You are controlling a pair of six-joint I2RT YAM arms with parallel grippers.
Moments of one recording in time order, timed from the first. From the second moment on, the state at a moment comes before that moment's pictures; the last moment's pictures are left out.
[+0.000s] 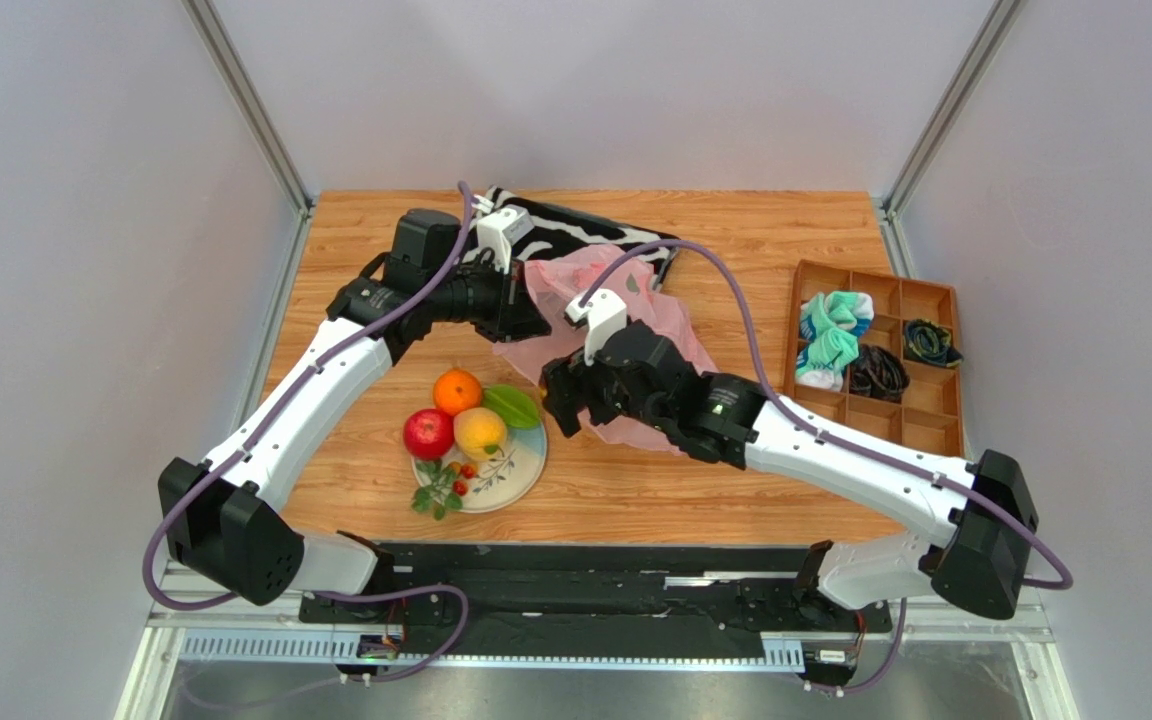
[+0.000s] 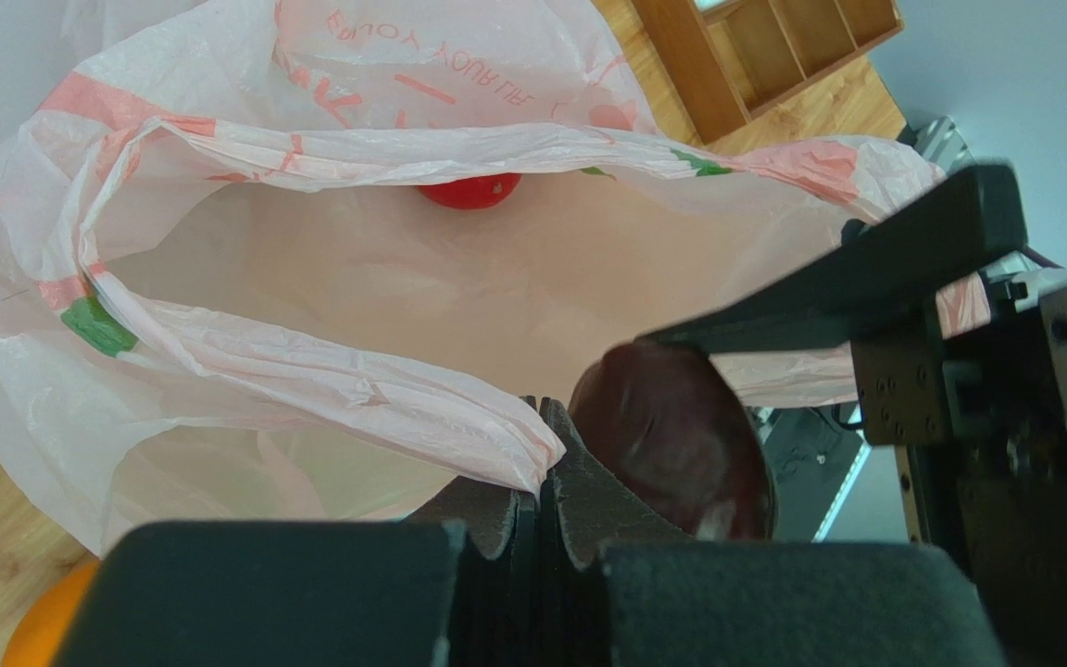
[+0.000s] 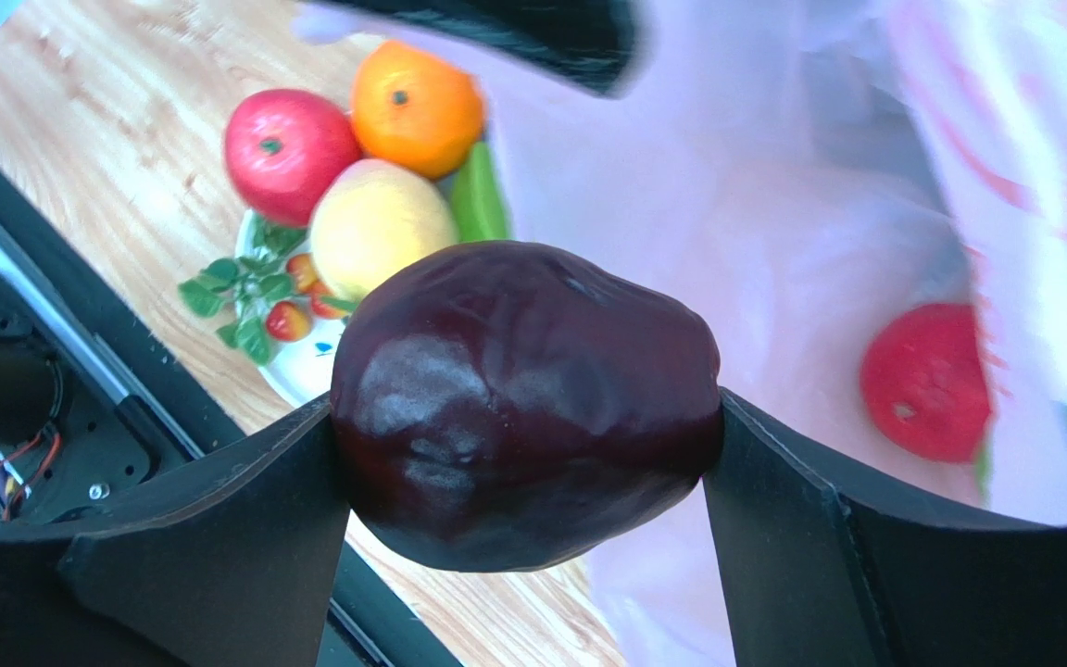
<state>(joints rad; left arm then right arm) -0.43 1.36 1.30 -0.57 0.60 -0.15 1.04 1.33 1.12 -0.30 0.20 0.27</state>
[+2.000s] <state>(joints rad) -0.45 1.36 1.30 -0.57 0.58 -0.15 0.81 1.76 1.27 -0.33 0.51 0.34</state>
